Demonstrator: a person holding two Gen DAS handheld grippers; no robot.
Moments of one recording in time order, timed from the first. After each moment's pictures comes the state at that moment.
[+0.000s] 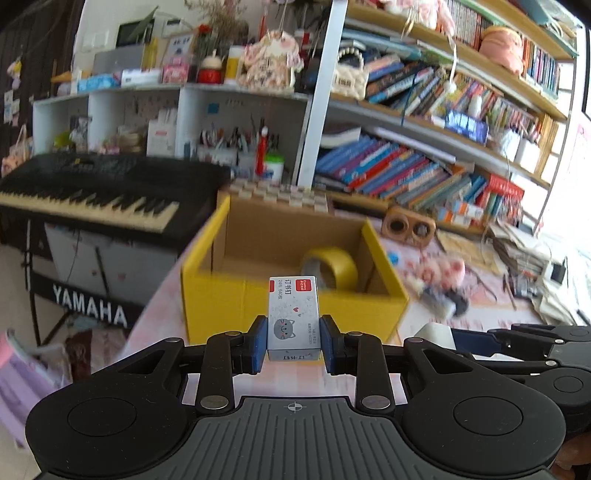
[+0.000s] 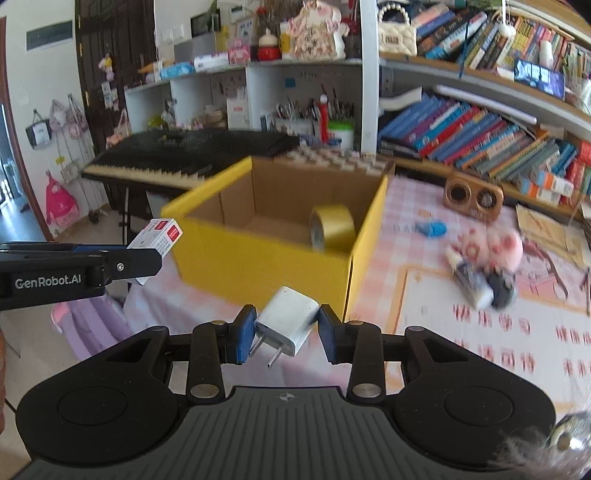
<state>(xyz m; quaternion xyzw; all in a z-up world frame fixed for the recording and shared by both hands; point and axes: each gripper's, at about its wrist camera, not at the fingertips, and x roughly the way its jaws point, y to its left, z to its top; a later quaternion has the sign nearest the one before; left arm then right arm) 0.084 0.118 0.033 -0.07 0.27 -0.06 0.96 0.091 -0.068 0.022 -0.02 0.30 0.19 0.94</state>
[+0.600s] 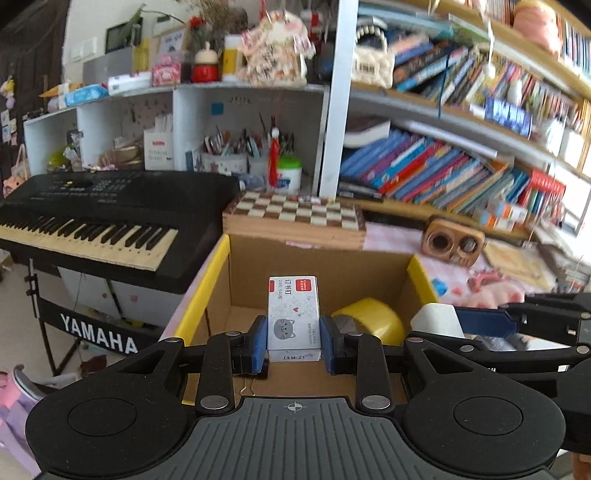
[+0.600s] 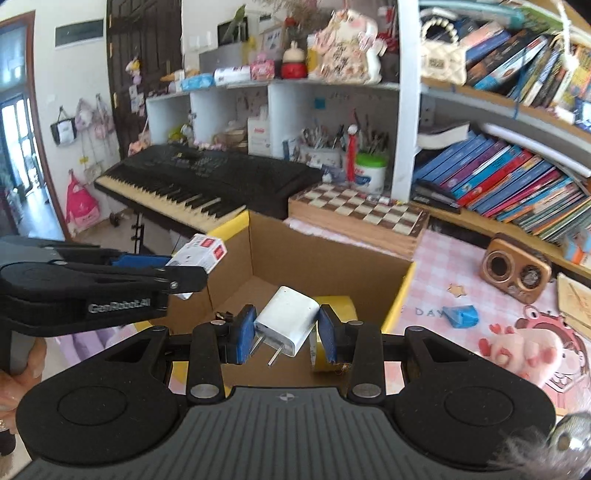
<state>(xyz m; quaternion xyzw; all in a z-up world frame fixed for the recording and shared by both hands) 0.211 0.102 0.024 -0.03 0.30 -0.03 0.95 0.226 -0.055 0.032 -0.06 0.30 0.25 0.92</state>
